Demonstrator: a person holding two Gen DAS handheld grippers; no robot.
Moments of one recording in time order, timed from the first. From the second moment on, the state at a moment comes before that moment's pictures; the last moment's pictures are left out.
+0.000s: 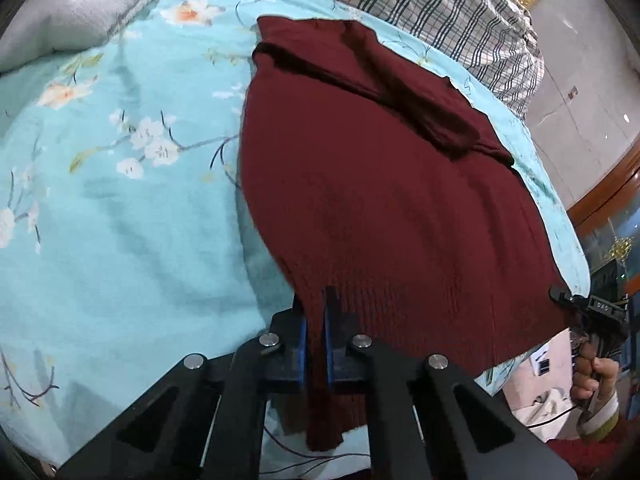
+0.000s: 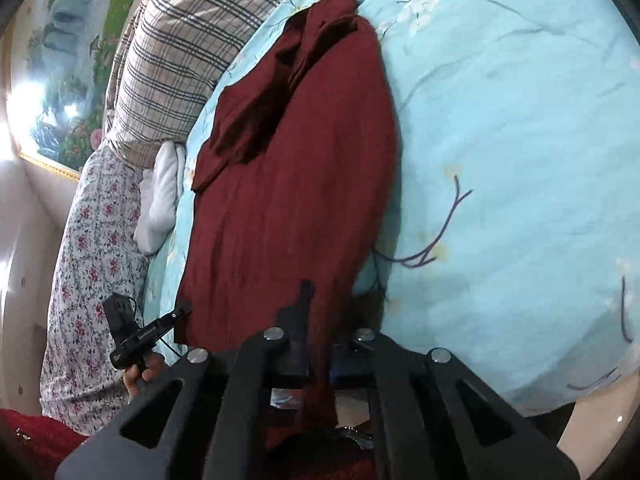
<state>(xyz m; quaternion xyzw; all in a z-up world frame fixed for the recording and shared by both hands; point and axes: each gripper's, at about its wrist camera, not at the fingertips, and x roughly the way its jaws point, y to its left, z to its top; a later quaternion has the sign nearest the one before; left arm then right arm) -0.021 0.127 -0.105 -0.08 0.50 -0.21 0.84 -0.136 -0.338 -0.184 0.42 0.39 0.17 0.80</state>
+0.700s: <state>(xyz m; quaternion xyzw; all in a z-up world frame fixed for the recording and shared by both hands) 0.072 0.098 0.026 -0.11 0.34 -0.19 0.91 -0.043 -0.374 -0.068 0.38 0.25 0.19 0.87</state>
